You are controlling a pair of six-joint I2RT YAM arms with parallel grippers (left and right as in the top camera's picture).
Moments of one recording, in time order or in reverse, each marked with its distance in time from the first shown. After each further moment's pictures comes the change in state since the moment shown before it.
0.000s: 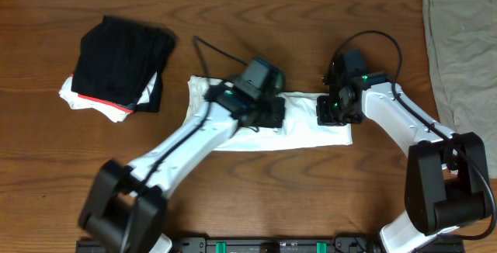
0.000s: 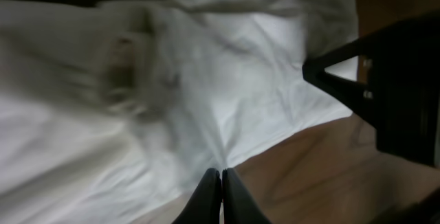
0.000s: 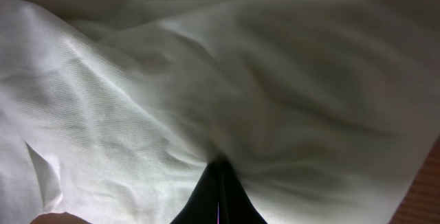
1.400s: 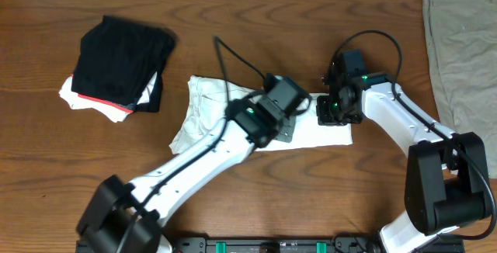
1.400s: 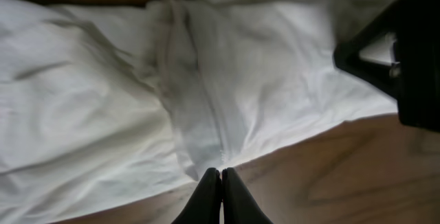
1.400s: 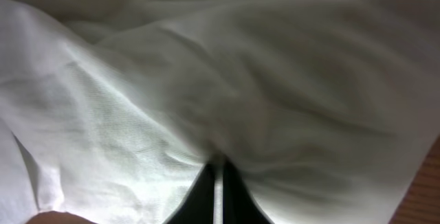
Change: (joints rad) left arm -0.175 -0.050 0.042 -0.149 -0.364 -0.070; right arm -0.002 0.000 -0.001 0.003 0.002 -0.003
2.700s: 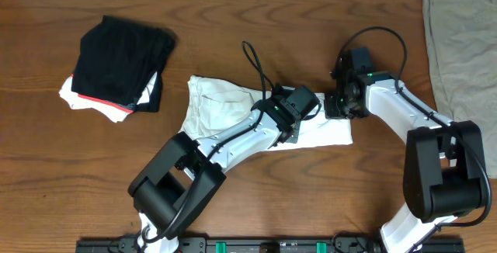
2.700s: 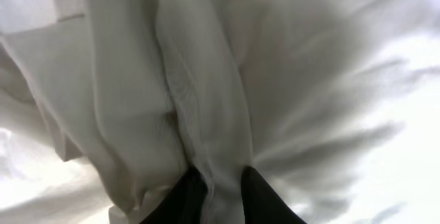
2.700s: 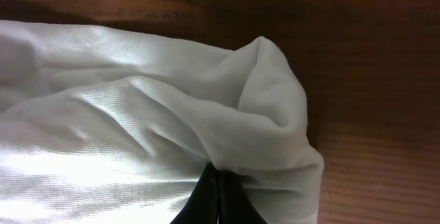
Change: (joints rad) left arm -0.002 0.283 0.000 0.154 -0.051 -0.028; right arm -0.059 0.069 0.001 0.112 0.090 -0.063
